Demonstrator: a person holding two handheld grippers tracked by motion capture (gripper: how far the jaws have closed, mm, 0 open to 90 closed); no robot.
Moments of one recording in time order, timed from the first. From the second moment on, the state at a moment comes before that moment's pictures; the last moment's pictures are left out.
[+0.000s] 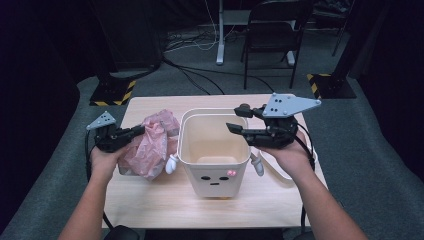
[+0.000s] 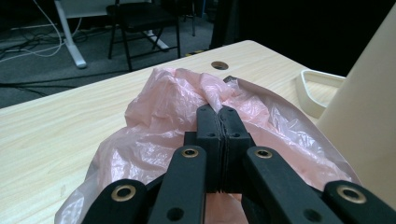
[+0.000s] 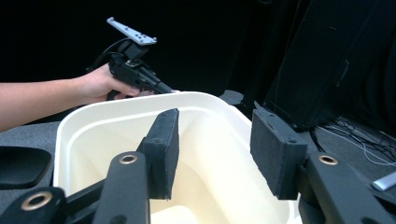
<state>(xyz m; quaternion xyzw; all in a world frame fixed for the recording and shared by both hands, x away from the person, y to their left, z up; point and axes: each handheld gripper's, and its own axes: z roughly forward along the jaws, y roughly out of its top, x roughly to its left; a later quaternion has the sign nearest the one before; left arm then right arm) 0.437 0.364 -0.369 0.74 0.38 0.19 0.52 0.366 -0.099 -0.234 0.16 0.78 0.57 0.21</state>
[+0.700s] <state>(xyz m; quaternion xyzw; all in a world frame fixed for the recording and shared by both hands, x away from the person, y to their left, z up) 0.432 0.382 -0.396 0.73 0.42 0.19 0.51 0.365 -0.146 -0.256 0.22 0.76 0.56 0.24</state>
